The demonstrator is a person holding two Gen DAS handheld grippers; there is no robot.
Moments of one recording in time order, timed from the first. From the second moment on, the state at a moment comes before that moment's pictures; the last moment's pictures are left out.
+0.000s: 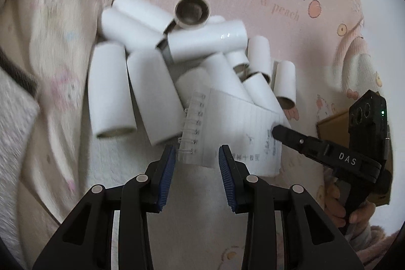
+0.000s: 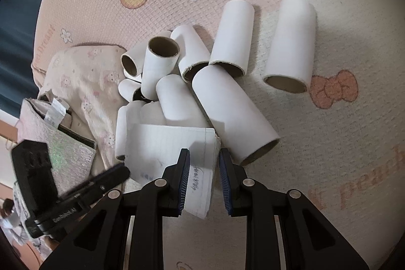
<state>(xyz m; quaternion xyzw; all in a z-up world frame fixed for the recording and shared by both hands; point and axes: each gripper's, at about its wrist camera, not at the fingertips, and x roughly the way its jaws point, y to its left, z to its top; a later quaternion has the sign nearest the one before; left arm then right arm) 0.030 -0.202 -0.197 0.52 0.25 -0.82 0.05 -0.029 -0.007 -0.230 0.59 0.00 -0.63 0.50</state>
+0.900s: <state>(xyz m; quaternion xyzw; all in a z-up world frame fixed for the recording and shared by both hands) 0.026 -0.205 -0.202 0.50 0.24 -0.83 0.08 -0.038 0.024 -0.258 0.65 -0.10 -0.58 0.49</state>
